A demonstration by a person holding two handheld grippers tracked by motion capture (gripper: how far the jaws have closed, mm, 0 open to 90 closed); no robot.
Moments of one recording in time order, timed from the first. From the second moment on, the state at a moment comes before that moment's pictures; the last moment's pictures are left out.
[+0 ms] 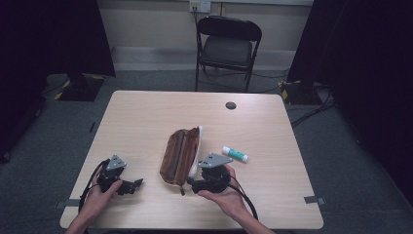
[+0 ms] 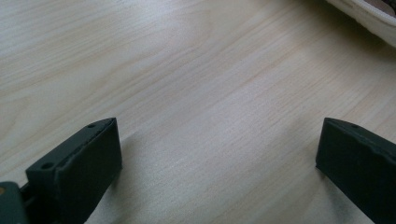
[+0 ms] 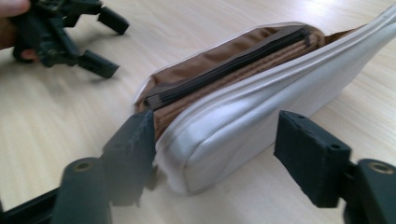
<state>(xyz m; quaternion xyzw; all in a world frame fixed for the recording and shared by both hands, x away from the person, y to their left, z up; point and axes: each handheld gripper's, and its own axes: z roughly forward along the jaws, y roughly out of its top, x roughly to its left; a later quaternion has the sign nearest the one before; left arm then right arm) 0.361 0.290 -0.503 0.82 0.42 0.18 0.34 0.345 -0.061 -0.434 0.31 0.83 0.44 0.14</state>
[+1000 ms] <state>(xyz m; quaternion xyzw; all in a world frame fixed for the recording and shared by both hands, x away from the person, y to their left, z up) 0.362 0.290 -0.503 0.82 0.42 0.18 0.34 0.377 -0.094 -0.456 0.37 0.82 0.41 0.15</state>
